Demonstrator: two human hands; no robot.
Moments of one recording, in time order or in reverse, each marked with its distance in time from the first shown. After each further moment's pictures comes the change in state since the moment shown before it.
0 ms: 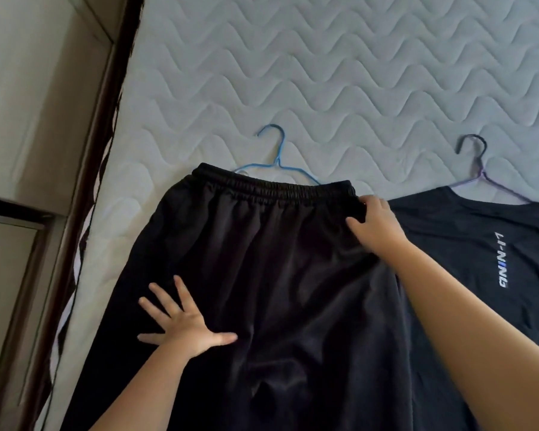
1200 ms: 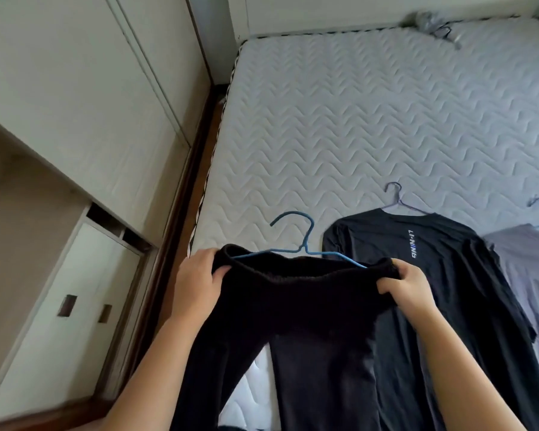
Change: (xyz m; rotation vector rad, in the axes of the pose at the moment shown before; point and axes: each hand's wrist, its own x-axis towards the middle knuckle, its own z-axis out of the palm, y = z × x) left_hand -0.339 -0.122 -0.074 -0.336 0.892 0.758; right_hand -0.368 0.036 -0.139 0.610 0.127 -0.065
